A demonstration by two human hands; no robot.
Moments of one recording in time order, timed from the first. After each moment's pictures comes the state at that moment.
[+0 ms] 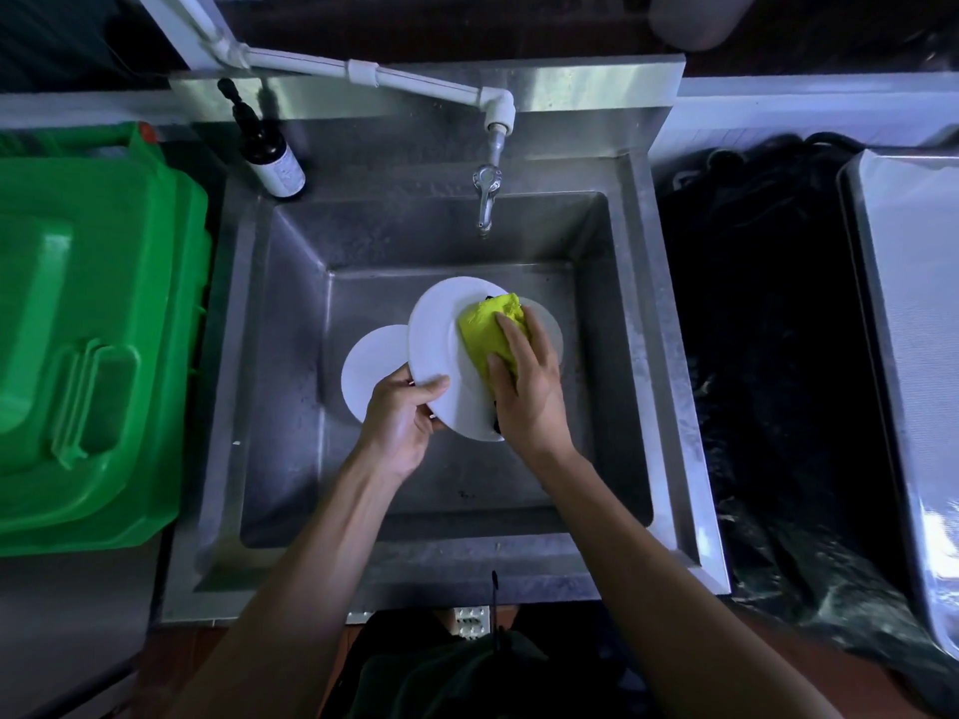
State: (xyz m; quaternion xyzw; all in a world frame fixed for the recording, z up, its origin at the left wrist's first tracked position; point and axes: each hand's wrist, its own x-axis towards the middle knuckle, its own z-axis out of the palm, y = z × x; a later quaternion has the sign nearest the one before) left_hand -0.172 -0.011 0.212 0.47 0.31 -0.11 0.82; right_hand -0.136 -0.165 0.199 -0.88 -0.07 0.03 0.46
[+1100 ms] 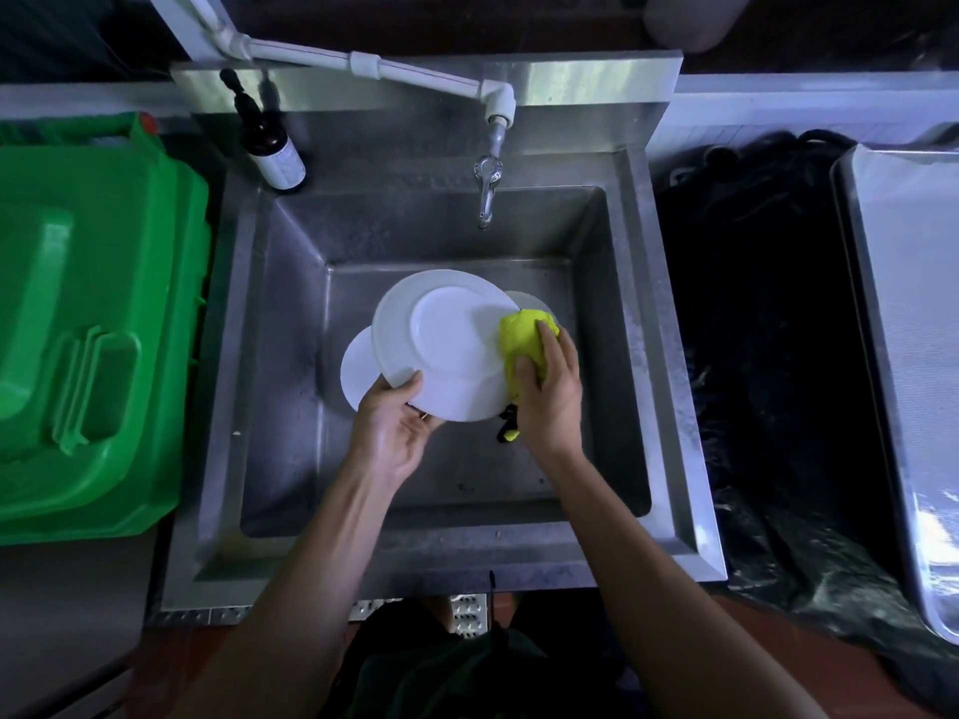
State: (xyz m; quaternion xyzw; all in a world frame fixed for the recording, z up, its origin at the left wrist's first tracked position) left_hand -0.193 -0.005 0.202 0.32 0.35 -0.04 0.88; right_hand -0.153 -0.177 0.197 -0.85 0.09 0.06 0.51
